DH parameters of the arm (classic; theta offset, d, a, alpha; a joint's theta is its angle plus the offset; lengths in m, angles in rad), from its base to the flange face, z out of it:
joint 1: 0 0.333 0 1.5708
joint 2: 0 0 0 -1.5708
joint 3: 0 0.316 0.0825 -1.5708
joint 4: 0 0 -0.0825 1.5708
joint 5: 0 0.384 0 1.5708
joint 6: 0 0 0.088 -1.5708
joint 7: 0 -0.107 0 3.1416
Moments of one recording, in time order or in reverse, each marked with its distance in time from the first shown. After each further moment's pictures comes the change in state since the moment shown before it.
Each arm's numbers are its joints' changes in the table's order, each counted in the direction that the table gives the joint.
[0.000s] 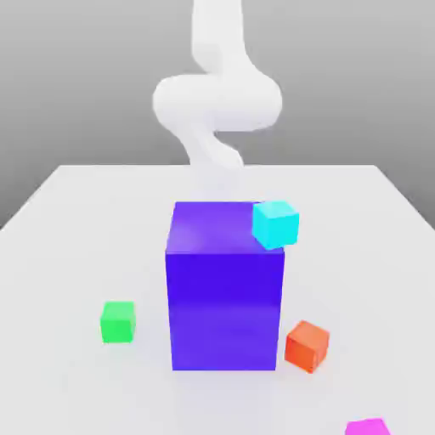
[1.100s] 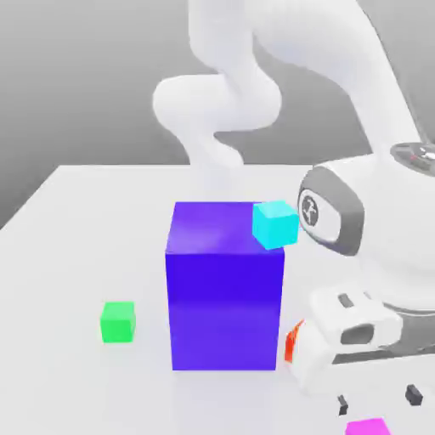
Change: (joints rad) arm 0.120 -1.191 0.192 -0.130 -0.199 0.307 -0.296
